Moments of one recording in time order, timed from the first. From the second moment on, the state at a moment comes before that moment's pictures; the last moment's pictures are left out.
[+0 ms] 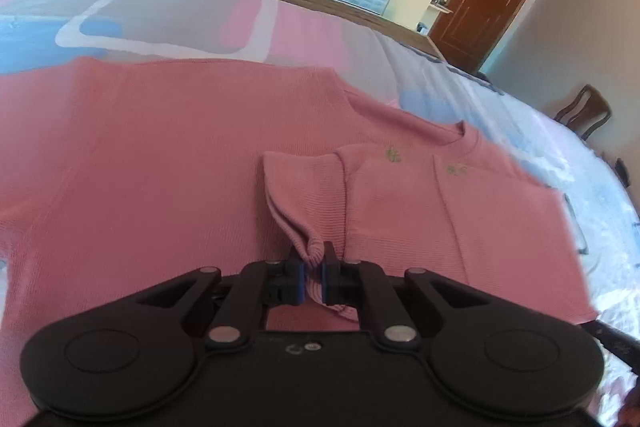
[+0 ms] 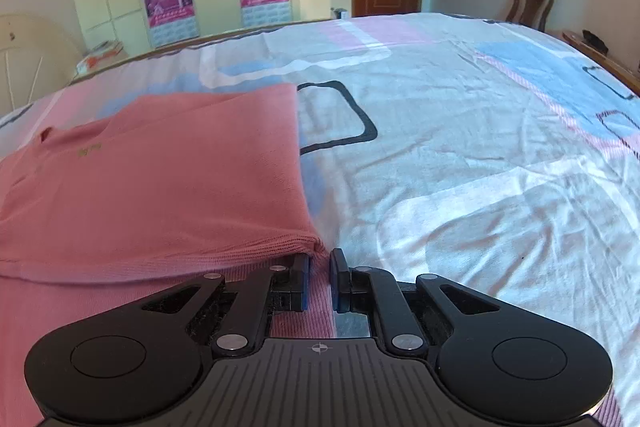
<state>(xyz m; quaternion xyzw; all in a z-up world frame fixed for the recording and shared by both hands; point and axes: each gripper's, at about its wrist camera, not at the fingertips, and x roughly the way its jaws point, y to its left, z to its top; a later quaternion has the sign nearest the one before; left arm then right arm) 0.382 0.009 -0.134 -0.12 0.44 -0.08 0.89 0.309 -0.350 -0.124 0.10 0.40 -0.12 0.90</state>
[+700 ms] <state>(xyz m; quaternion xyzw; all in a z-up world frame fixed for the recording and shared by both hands) 0.397 -0.037 -0.144 -0.05 0.41 -0.07 0.91 0.429 -0.388 -0.123 0.17 0.39 -0.07 0.90</state>
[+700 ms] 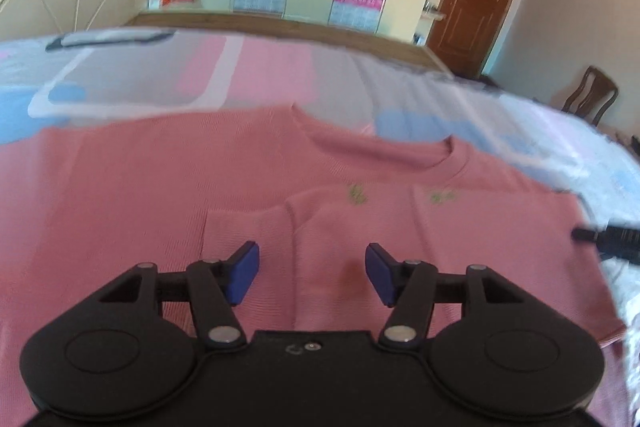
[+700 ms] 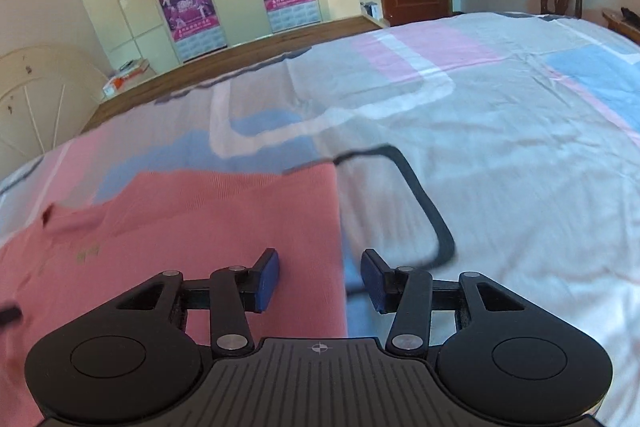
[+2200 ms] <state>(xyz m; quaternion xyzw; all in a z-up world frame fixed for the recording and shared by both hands) 0.279 0.257 -0.107 -0.15 0.42 0.20 0.87 0.368 -0.096 -0.084 0.04 0.38 0.18 0.91</state>
